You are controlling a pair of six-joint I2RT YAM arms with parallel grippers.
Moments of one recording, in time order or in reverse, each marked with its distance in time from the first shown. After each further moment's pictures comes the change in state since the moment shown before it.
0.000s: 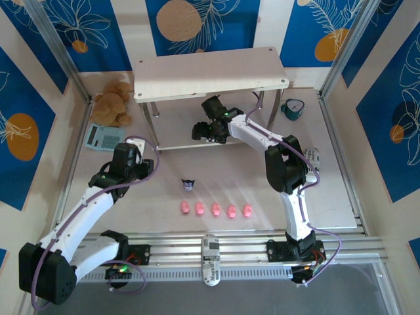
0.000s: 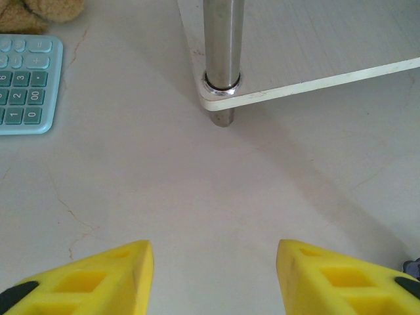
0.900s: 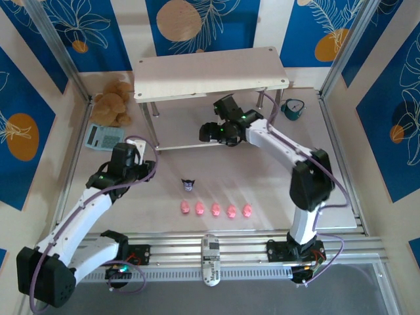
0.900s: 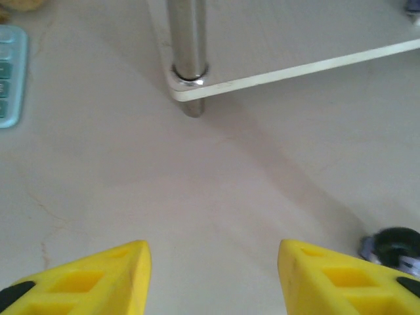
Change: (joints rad) left arm -0.008 -0.028 0.032 -0.077 0.101 -0.016; right arm -0.004 -0.356 -0.221 -0.042 -0.005 -0.040
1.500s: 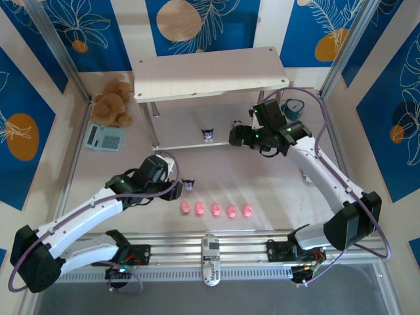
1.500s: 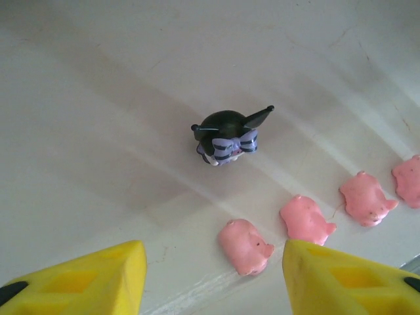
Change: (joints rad) left arm -0.385 0.067 0.013 -0.107 0.047 -0.261; right arm -0.144 -0.398 -0.234 -0.107 -0.016 -0.054
